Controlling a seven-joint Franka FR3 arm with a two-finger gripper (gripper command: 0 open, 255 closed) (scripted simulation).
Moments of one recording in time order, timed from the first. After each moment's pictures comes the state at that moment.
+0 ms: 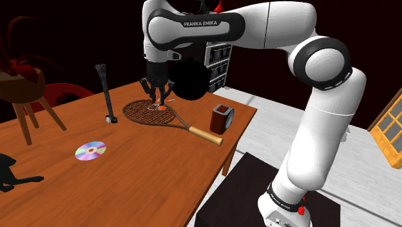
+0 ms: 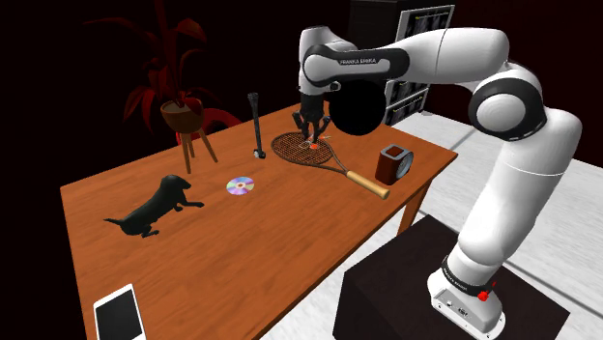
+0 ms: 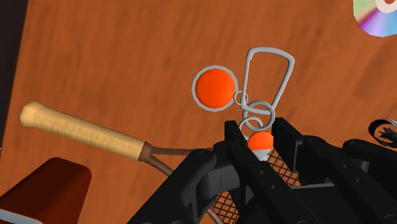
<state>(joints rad) 0.06 0.11 0.27 -1.64 0.02 1.72 1.30</state>
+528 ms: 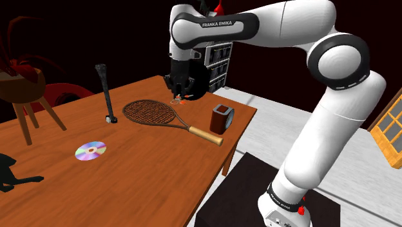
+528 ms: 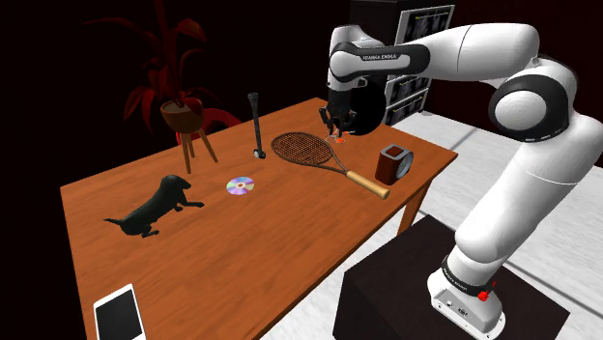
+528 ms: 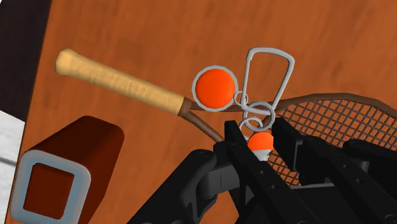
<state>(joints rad) -0.04 -0.02 0.18 -1.80 0.05 1.75 1.11</state>
